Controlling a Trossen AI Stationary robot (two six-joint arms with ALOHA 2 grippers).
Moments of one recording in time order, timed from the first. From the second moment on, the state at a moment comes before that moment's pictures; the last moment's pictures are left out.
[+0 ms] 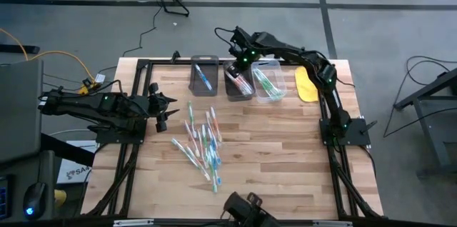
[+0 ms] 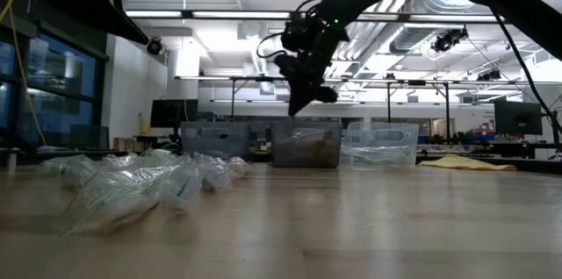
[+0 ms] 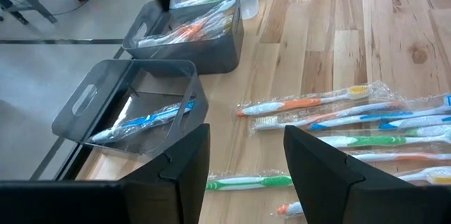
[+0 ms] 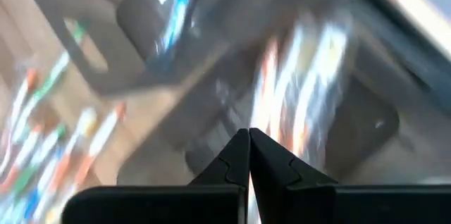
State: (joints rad) left arm -0.11 0.53 0.61 -0.61 -0.48 -0.01; right arm -0.60 2.19 1.97 -0.94 -0.28 0.19
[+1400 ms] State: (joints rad) left arm -0.11 0.53 0.61 -0.63 -0.48 -0.03; right arm -0.46 2.02 1.79 -1.07 -0.13 0.18
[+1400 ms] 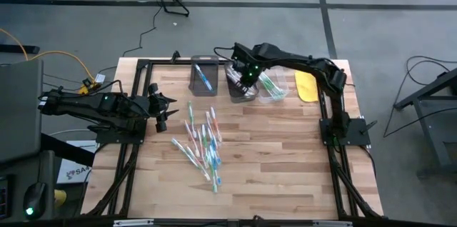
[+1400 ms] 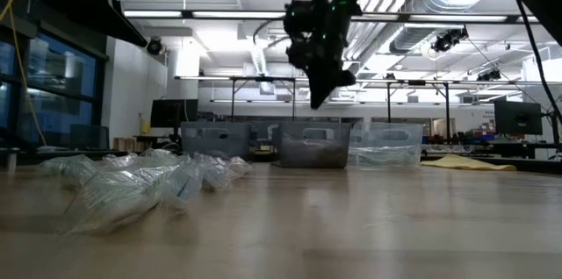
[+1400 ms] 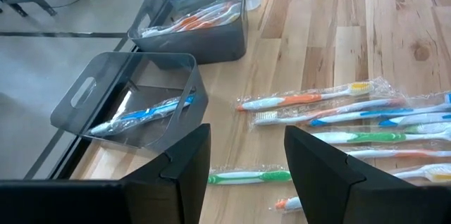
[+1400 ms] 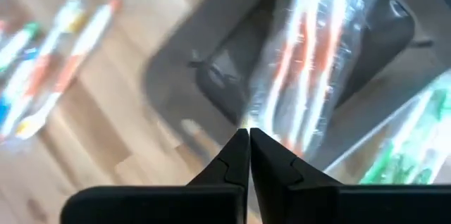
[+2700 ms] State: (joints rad) left arm -0.11 0.53 0.61 -0.63 -0.48 -0.04; right arm 0.04 2.02 1.33 -0.13 0.35 0.67
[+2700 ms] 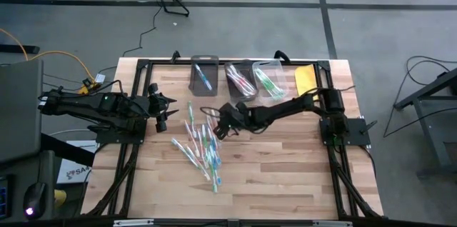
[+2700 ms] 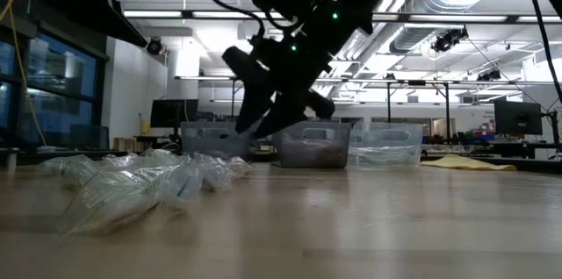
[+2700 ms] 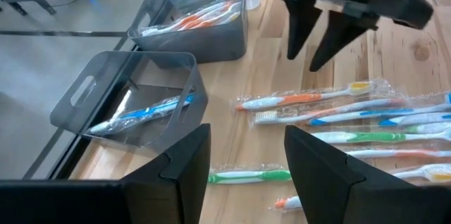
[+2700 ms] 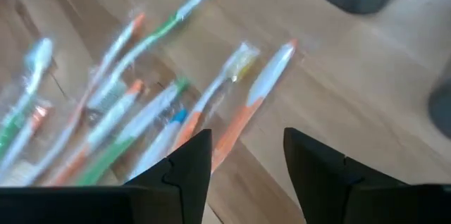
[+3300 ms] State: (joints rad) left arm -0.11 0.55 0.61 -0.64 -0.46 -0.04; right arm 0.08 2.17 1.32 0.08 0.46 0.68
